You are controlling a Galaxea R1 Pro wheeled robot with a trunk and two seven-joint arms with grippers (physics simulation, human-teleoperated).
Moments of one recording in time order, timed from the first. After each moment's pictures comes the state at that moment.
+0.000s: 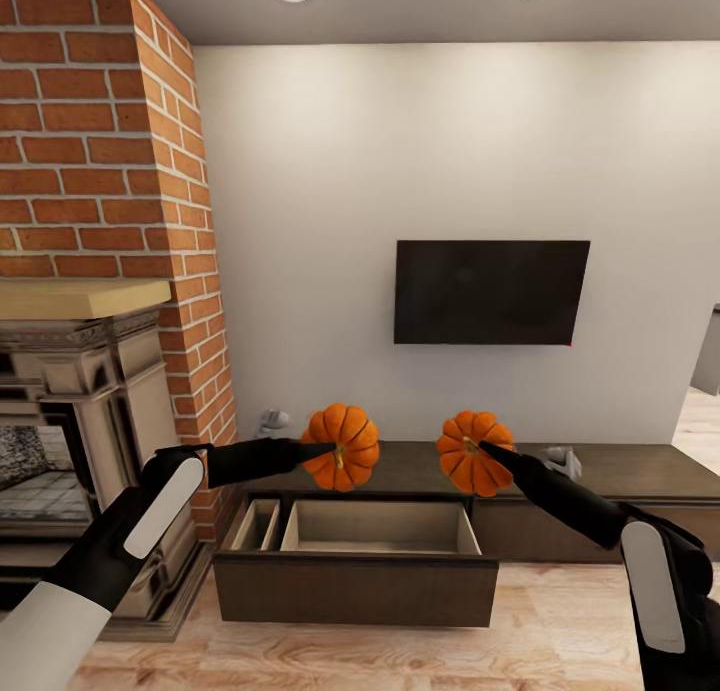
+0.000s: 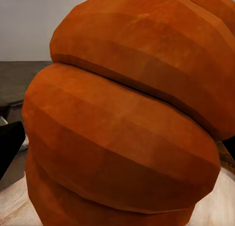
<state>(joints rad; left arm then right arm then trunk) -0.64 0.26 -0.34 -1.26 0.81 0.77 -0.61 -0.34 -0.02 -0.41 -1.58 -0.60 0.99 0.42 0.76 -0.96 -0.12</state>
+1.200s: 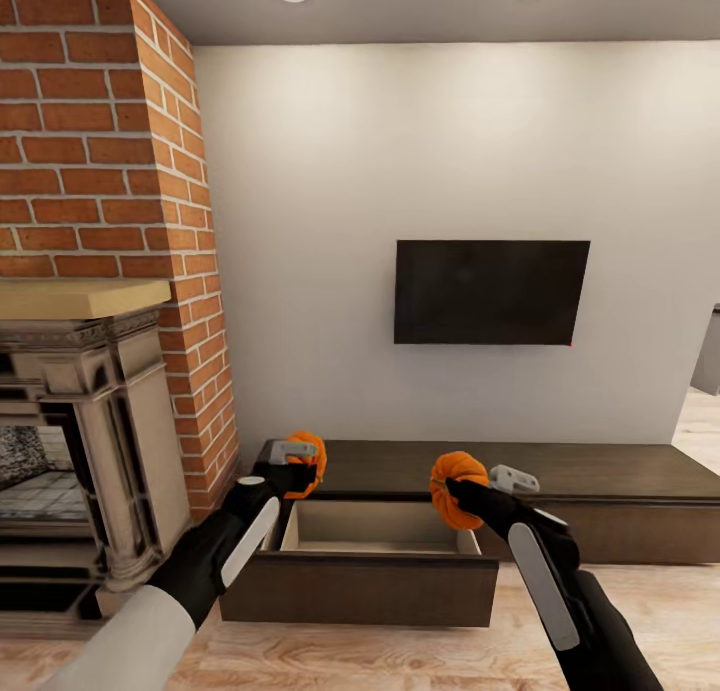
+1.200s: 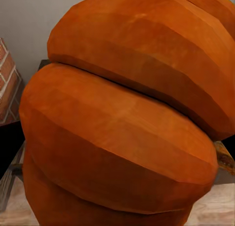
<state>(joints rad) -0.64 0.01 -0.42 -0.97 0.39 0.48 0.28 -0.36 -0.02 0.05 -1.40 -0.52 0.66 -0.30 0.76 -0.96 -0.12</state>
